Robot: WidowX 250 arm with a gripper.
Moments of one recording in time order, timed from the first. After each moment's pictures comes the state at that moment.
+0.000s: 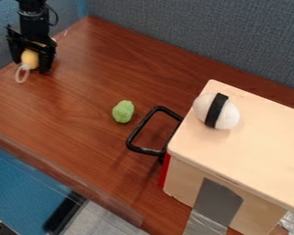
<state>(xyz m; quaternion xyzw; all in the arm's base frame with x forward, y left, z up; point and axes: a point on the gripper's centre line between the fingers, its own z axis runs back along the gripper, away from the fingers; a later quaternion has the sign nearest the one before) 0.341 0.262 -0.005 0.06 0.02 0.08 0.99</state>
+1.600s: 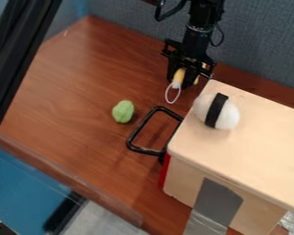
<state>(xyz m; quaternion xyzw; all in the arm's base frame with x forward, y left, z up) 0.445 -0.006 0.016 0.03 0.03 -0.06 1.00</state>
